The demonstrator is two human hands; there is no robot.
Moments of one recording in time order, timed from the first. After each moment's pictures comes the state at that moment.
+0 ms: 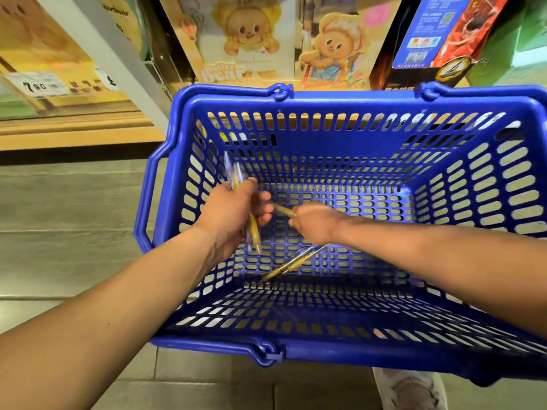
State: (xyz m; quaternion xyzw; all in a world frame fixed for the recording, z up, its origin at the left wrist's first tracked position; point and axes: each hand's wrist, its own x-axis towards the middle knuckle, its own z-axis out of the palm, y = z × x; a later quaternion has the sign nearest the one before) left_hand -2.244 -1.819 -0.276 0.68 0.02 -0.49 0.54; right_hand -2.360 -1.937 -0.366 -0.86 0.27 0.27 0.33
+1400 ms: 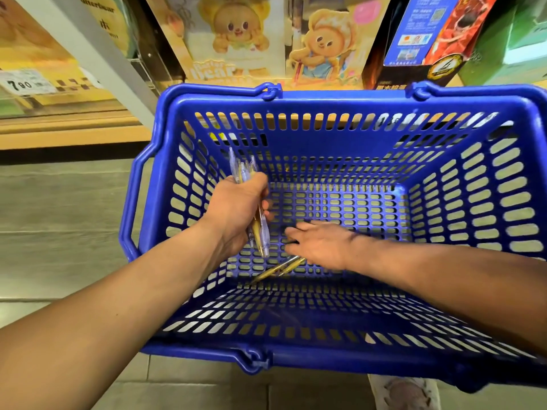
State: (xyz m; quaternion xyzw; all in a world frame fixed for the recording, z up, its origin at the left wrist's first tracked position) left_hand -2.256 -1.837 -0.278 0.67 -0.01 -0.49 0.55; right_hand -2.408 -1.931 -0.397 -0.96 -0.05 0.28 0.06
